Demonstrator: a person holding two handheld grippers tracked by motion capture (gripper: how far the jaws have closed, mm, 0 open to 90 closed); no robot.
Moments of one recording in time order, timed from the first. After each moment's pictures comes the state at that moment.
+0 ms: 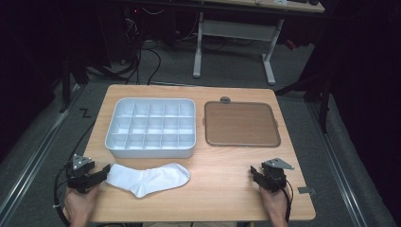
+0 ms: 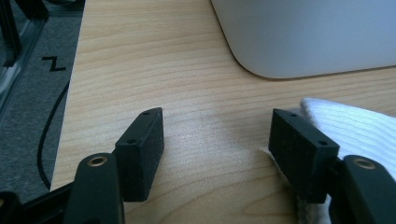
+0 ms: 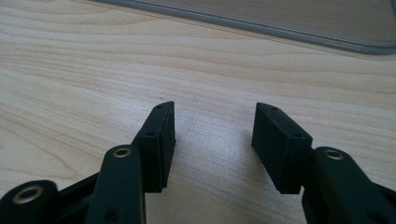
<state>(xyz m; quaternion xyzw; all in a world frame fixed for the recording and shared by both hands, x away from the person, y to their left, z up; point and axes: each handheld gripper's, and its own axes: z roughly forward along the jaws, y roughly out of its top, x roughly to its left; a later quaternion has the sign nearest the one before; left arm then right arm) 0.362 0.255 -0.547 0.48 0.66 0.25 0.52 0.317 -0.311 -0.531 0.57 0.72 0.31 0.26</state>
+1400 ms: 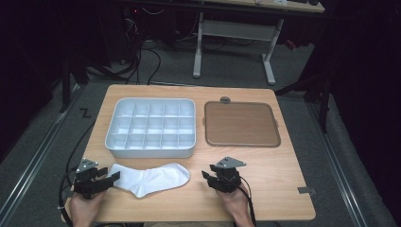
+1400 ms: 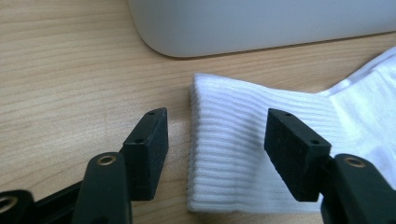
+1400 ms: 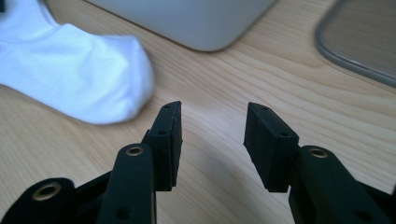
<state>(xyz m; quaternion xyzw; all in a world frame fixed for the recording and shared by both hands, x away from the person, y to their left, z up) 0.341 0.231 -0.536 0.50 0.66 0.15 0.54 0.321 -0.167 -0.511 0.43 0.80 0.39 0.15</state>
